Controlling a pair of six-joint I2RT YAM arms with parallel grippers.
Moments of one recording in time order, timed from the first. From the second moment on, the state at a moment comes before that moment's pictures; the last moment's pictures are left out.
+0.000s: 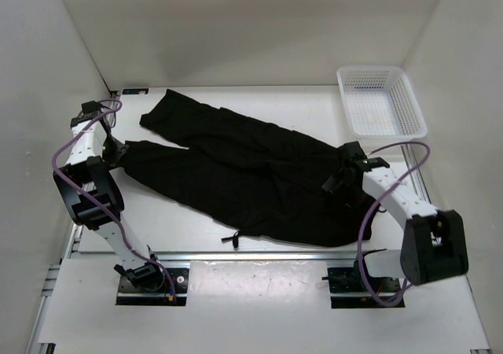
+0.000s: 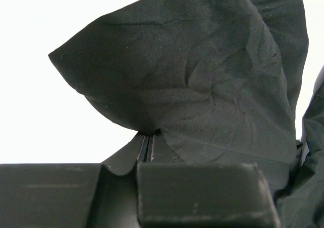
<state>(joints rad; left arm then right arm) 0.37 1.81 1.47 -0.93 -0.12 -0.60 0.26 1.28 0.79 -0.82 0.10 0.94</state>
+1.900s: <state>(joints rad) 0.46 1.78 1.47 -0.97 -0.14 -0.58 0.04 0.95 0.50 -0.70 -0.10 0.92</state>
